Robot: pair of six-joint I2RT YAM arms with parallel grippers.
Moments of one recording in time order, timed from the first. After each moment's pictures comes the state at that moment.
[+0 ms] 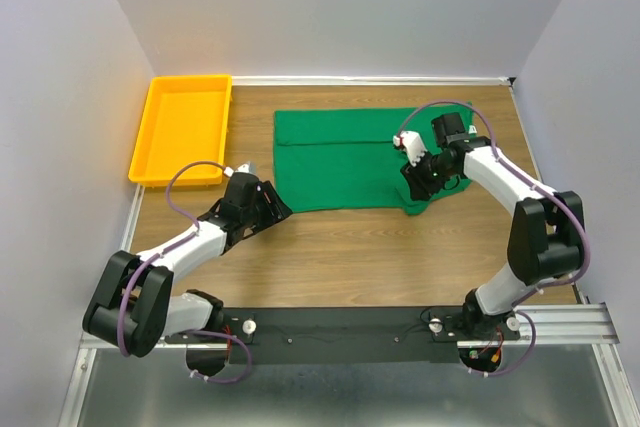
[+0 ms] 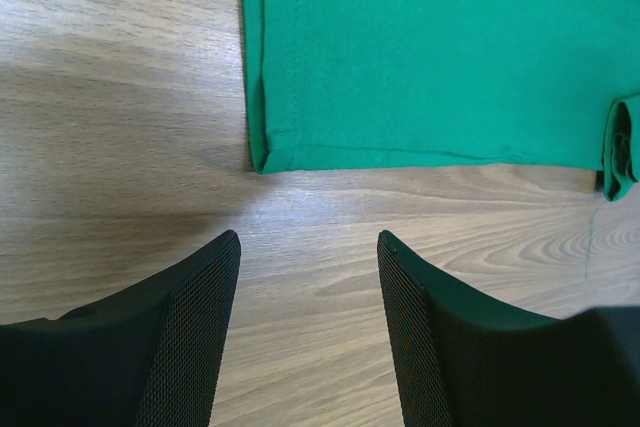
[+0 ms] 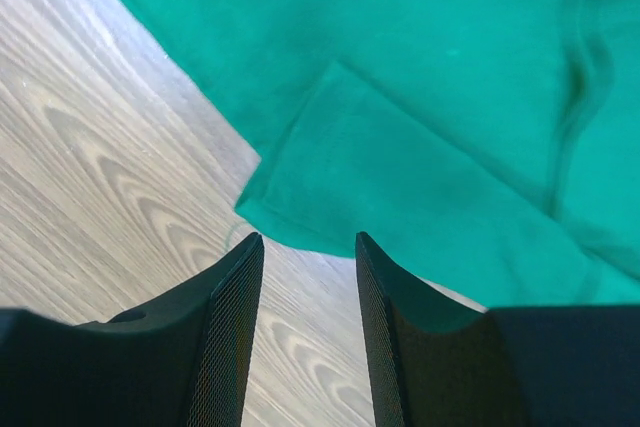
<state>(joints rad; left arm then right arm) -0.39 1.24 0.48 0.00 0.09 -0.80 0.20 1.59 1.13 -0.70 -0.35 -0.62</state>
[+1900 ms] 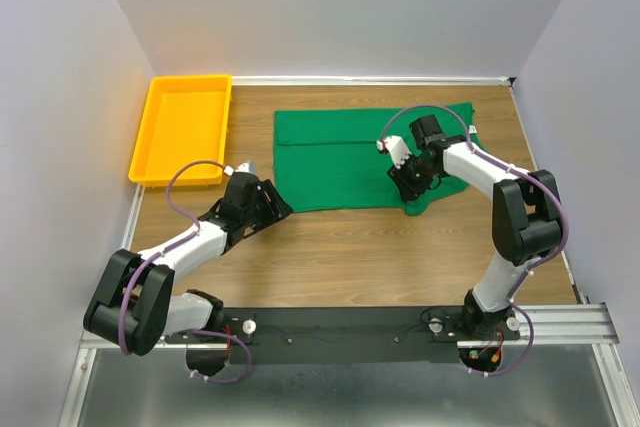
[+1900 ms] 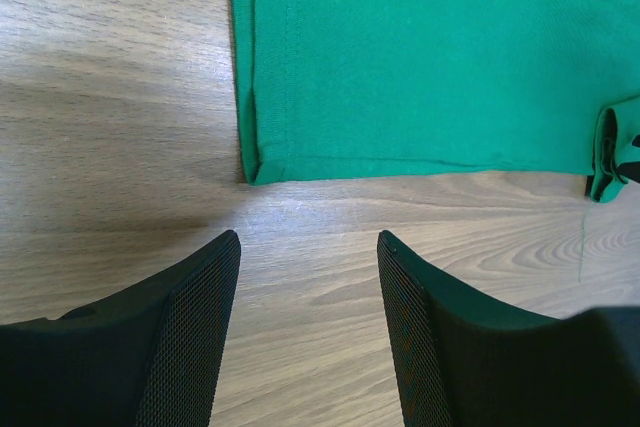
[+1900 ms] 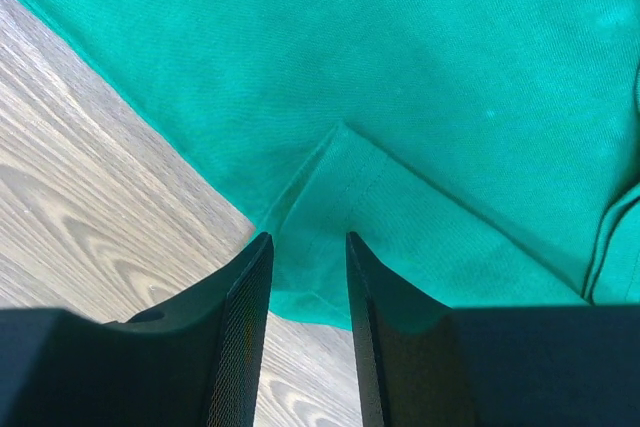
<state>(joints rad) -0.39 1.24 0.48 0.04 0.09 -0.80 0.30 1.76 1.17 -0.64 -0.26 -0.56</state>
